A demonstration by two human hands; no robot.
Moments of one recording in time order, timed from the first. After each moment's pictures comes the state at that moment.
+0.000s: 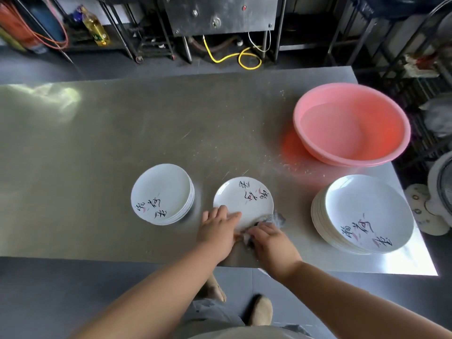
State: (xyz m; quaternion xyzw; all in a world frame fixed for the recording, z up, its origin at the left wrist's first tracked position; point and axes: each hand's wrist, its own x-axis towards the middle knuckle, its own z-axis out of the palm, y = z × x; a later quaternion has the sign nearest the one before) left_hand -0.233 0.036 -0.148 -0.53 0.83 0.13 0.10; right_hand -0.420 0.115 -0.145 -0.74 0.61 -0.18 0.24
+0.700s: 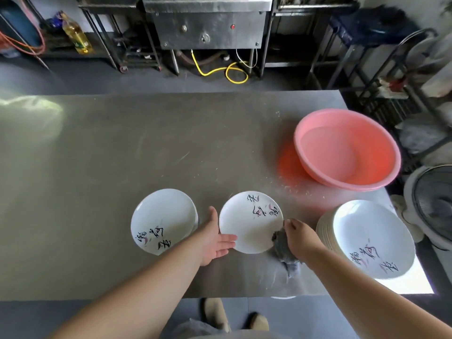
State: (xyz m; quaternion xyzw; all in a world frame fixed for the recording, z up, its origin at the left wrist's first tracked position) left_hand -0.212 -0.040 -0.080 -0.64 0.18 0.74 -0.07; right_hand -0.452 0.032 -0.099 -0.42 0.82 -0.10 0.36
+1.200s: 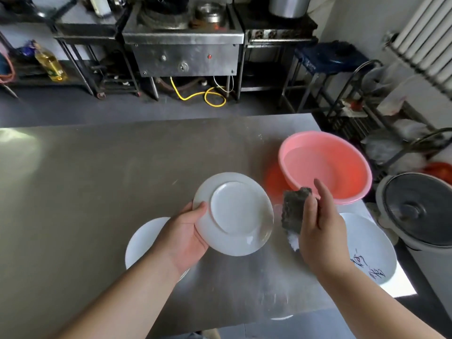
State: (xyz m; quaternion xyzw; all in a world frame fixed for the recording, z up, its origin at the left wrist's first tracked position) left_hand -0.177 -0.066 0.045 -0.40 0.20 0.83 -0.35; right_hand -0.419 0.033 0.039 -0.41 0.79 -0.44 0.11
